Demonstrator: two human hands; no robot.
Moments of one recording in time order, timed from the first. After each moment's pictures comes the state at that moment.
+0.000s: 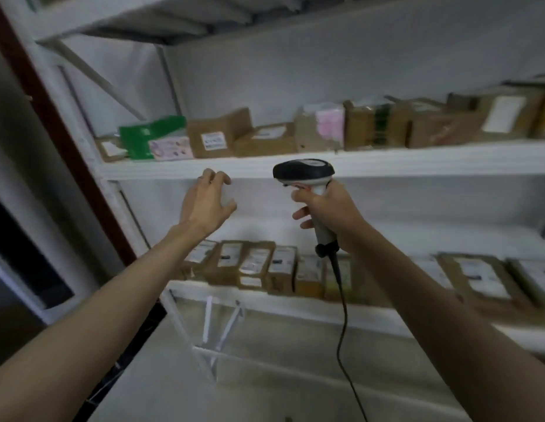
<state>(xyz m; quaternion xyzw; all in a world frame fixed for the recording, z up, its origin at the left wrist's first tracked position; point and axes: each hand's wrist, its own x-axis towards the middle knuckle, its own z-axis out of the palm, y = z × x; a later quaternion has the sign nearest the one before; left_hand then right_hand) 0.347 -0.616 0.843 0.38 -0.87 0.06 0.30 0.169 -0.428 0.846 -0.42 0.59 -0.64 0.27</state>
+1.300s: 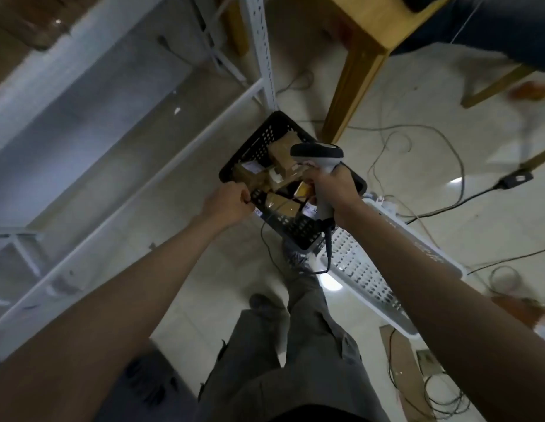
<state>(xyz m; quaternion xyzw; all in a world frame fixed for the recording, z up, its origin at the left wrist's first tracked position) 0.083 -0.095 0.351 0.06 -0.92 -0.18 -0.33 0.072 0.127 0.377 0.28 0.68 -0.63 0.24</state>
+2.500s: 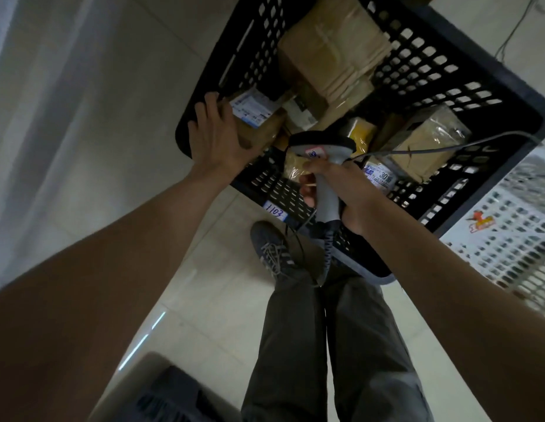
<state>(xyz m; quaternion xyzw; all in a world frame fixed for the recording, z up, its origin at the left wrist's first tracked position) -0.053 -0.182 -0.123 -0.02 -0.97 -0.01 -0.23 0.012 0.019 -0.046 0.51 0.46 -0.64 0.35</state>
